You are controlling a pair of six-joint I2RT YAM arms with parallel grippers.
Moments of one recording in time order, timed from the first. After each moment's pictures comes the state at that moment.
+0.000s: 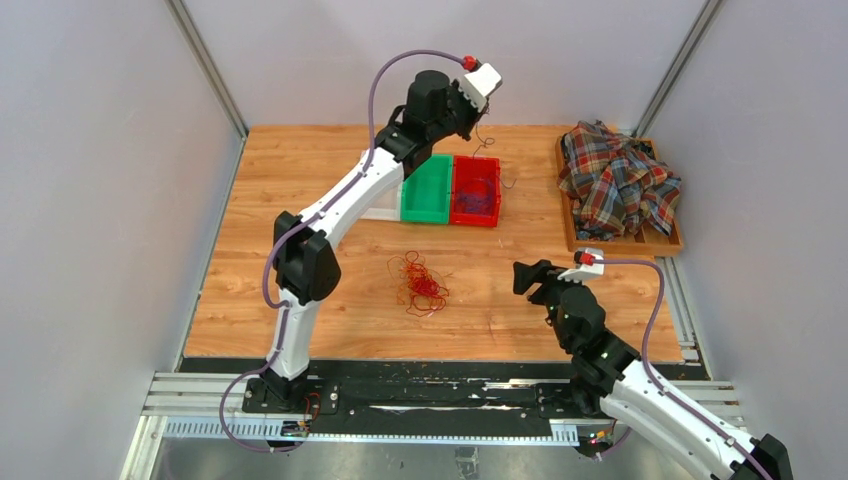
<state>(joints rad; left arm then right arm) -0.63 2.11 2.14 -0.13 0.17 0.30 0.69 0.47 0.17 0.10 0.54 0.53</state>
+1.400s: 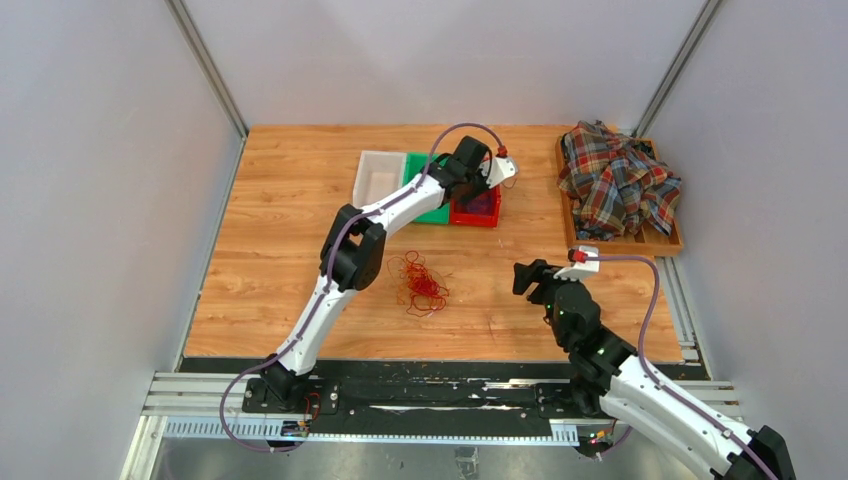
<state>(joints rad) -0.69 2.49 2.19 -0.44 -0.01 0.56 0.69 0.52 0.18 0.11 0.56 0.48</state>
